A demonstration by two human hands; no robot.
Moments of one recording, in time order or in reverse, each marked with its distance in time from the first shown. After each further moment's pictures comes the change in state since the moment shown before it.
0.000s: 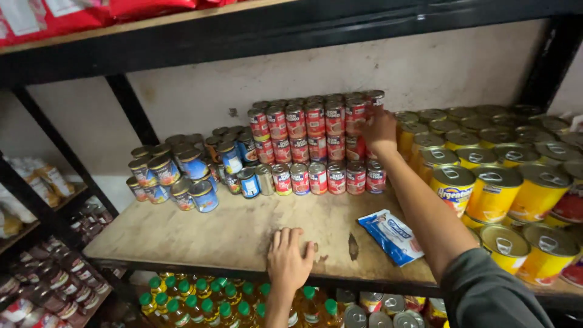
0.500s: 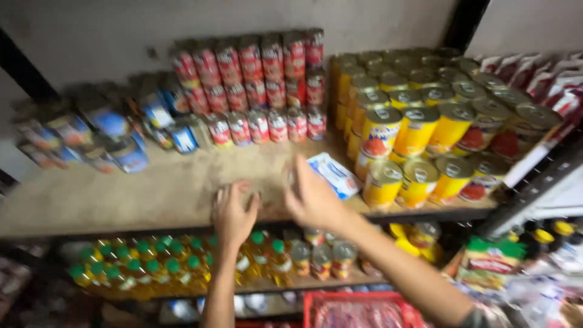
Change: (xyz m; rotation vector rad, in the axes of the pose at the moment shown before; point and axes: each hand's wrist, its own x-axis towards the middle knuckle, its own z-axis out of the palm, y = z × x) left_hand -0.016 0.009 -0.006 -0.029 -0.073 -0.078; right_hand -0.265 -0.169 -0.187 0.196 -0.519 -0.129
